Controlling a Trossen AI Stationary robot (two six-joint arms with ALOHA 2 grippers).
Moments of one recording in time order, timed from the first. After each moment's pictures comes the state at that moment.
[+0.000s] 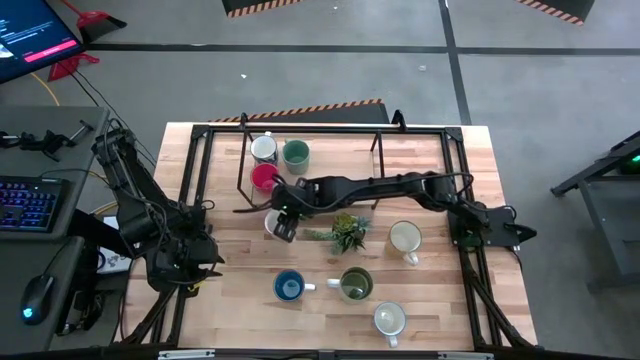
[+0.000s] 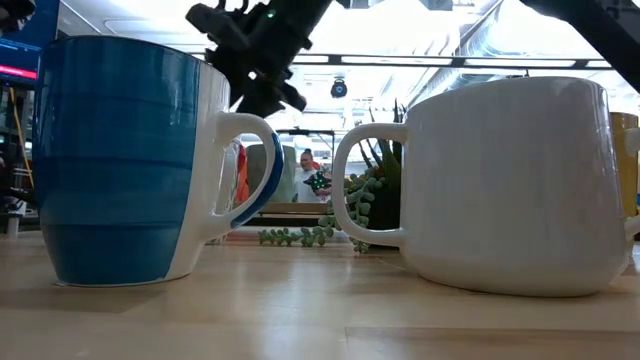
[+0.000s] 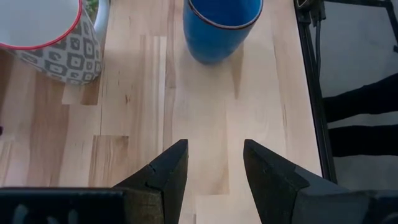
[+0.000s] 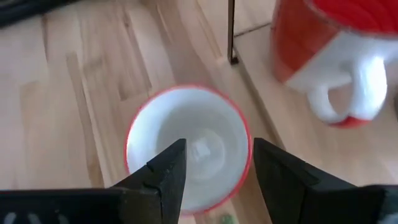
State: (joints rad) left arm -1.04 0.98 0.86 -0.94 -0.45 -0.94; right arm 0.04 2.28 2.13 -0.78 0.13 0.36
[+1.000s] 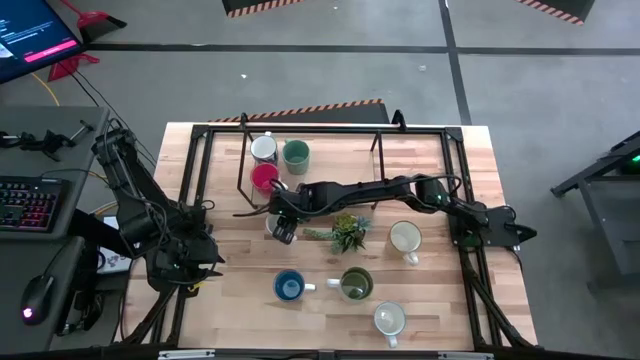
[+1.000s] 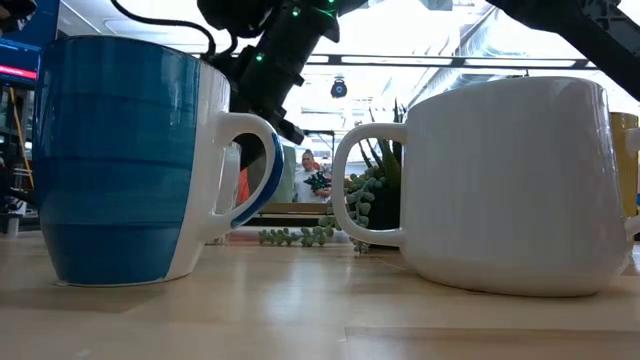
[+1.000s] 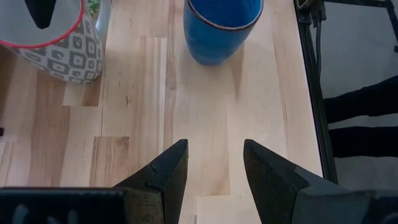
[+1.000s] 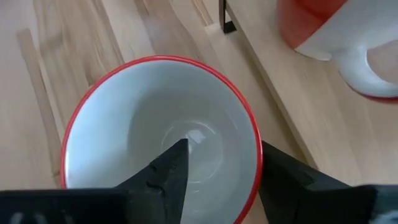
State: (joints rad) left arm -1.04 0.98 0.86 -0.94 -0.46 -0.94; right arm 0.03 2.37 2.13 -0.76 0.12 0.41
